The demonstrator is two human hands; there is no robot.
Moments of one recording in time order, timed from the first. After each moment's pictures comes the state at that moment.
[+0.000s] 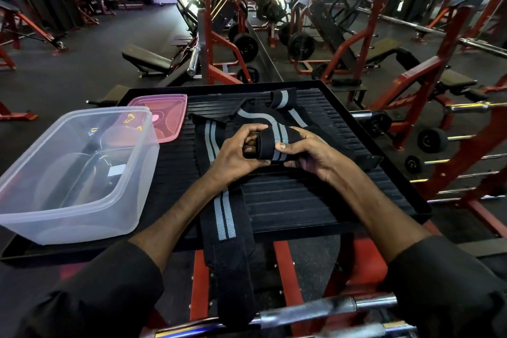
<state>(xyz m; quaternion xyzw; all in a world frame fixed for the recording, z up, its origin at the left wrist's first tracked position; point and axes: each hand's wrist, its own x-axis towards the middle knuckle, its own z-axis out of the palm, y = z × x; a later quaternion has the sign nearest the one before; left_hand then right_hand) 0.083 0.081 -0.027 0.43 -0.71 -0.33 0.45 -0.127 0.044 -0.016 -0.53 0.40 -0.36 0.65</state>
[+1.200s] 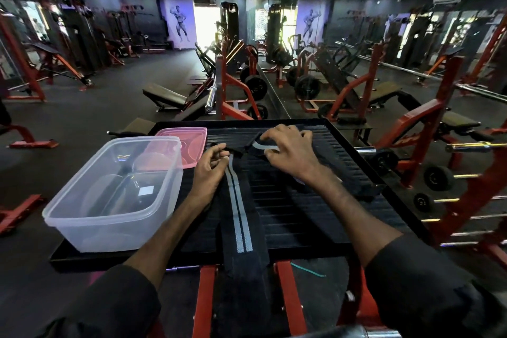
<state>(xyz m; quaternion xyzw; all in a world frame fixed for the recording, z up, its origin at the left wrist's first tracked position) 0.153 0.092 -0.017 0.51 -0.52 -0.32 0.60 -0.060 0.065 0.057 -0.83 0.49 -0.25 0.01</state>
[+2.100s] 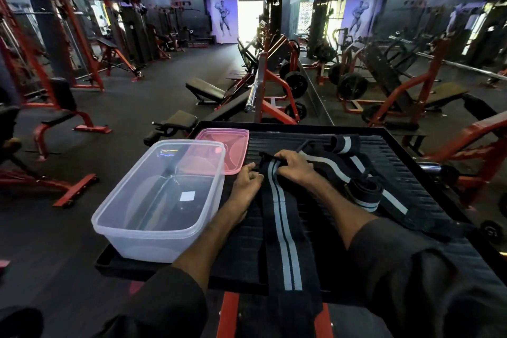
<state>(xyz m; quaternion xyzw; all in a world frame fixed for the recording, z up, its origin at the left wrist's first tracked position) 0.183 0.054 -0.043 0.61 -0.42 -0.40 0.54 0.044 -0.056 -0.023 -0.79 0.51 -0.20 0.27</state>
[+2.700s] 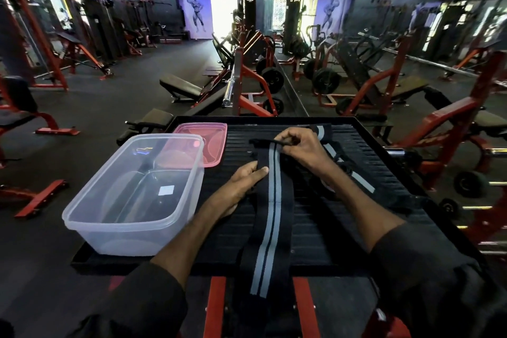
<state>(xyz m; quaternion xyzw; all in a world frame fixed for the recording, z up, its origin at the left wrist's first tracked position) 0.156 0.076 -0.033 0.44 -0.54 -0.55 0.47 -0.030 -0.011 0.020 -0.79 0.38 -0.42 0.26</state>
